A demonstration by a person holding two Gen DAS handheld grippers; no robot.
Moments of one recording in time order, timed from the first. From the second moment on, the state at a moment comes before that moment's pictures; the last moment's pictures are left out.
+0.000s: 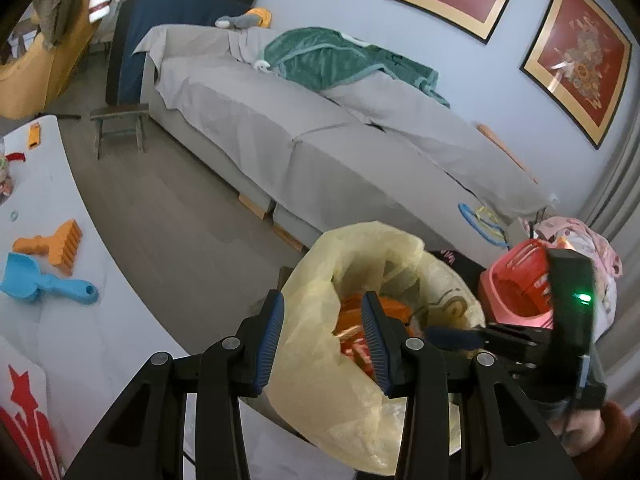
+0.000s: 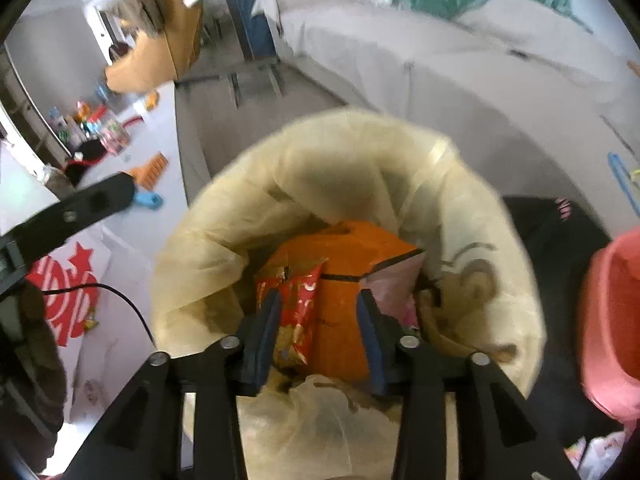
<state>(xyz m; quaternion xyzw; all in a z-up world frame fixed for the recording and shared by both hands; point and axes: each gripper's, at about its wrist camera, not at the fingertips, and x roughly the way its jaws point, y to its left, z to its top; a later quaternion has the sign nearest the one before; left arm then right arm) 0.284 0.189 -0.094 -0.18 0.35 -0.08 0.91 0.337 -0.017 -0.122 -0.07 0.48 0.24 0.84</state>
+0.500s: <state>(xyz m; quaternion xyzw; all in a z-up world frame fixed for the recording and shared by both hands) 0.242 0.091 -0.064 -0.15 0.35 -0.14 0.92 0.218 -0.144 -0.045 -0.04 0.35 0.12 0.93</state>
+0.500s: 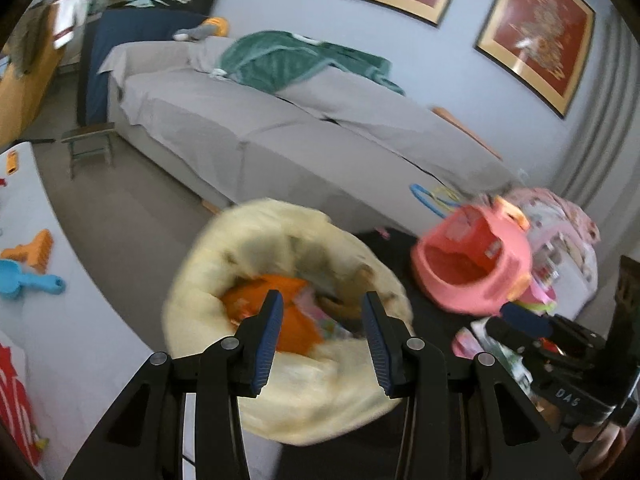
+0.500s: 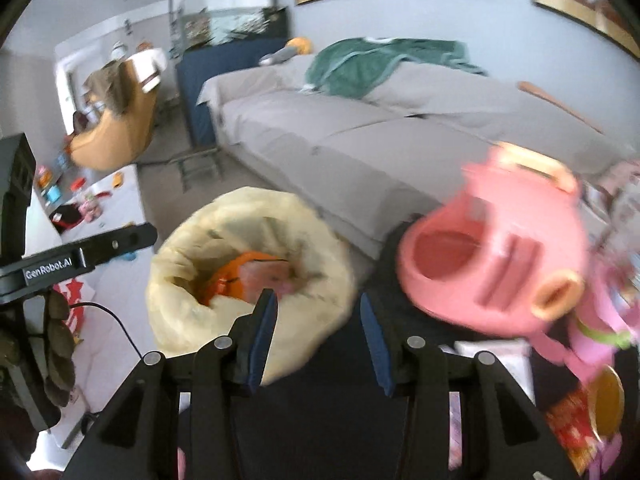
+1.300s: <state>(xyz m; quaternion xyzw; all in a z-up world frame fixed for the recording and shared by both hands) 0.225 -0.176 -0.118 -0.11 0.49 -0.34 0.80 0.069 -0.376 -0.078 0.08 0.32 -0.13 0.93</state>
